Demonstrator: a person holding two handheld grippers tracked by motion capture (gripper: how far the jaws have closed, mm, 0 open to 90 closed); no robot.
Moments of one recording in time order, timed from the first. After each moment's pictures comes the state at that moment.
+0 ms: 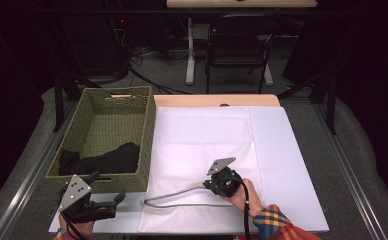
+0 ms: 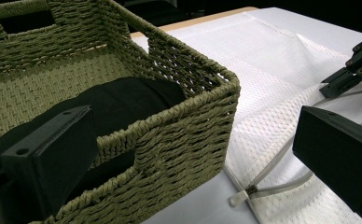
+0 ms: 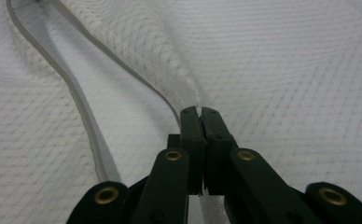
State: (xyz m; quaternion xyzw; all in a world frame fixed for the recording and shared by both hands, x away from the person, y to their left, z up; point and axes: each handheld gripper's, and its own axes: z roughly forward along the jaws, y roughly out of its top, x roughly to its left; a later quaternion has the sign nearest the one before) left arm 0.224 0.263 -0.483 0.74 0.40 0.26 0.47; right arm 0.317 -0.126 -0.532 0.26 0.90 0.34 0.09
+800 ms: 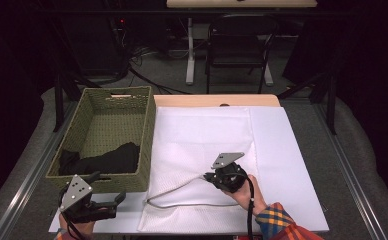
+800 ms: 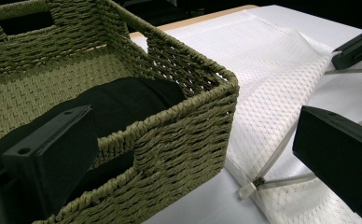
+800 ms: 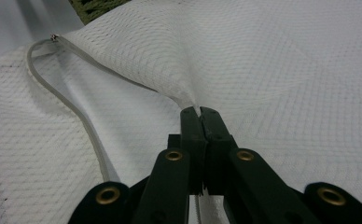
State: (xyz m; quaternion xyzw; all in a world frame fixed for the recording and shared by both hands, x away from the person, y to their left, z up) left arm 0.224 0.261 -0.483 0.74 0.40 0.27 0.47; right arm 0.314 -0.133 -0.502 0.27 0.88 0.38 0.11
